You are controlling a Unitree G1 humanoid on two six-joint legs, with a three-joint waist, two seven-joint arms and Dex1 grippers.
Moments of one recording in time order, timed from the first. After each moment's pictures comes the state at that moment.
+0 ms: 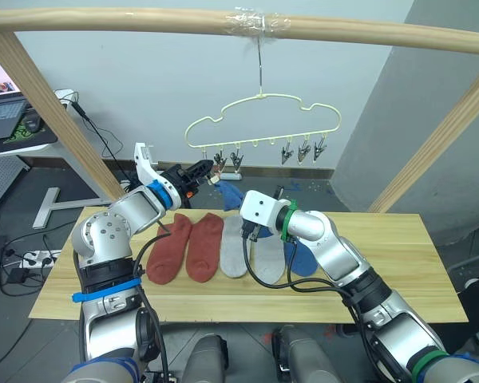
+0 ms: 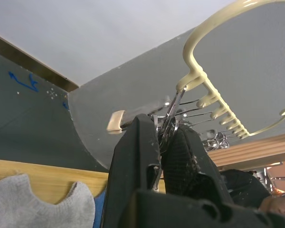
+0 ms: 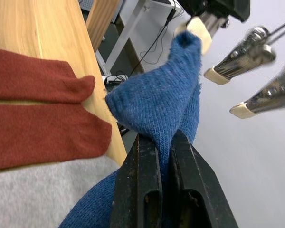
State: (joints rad) left arm -0.64 0.29 0.44 0.04 -0.88 1.06 -0.21; right arm -0.61 -0.19 0.47 0.11 -0.30 0.15 0.55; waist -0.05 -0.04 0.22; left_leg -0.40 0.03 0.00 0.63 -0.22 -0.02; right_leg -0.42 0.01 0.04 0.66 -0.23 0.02
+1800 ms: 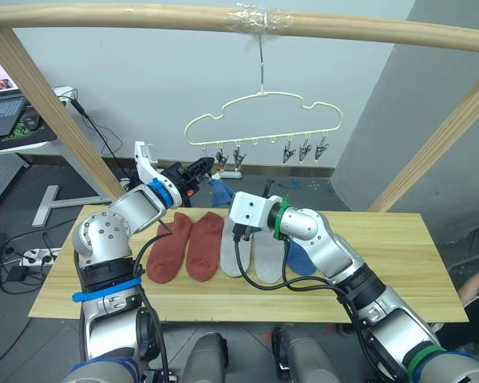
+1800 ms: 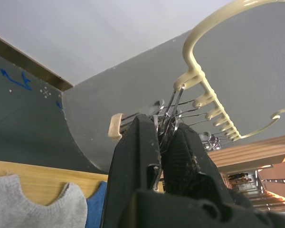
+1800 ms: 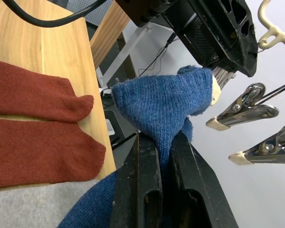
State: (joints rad) left arm -0.64 0.29 0.44 0.04 -0.93 1.06 -0.19; right arm -0.65 -0.18 0.49 0.13 -0.35 0.07 0.53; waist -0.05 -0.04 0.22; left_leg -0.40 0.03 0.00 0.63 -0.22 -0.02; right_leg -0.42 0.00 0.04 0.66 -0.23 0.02
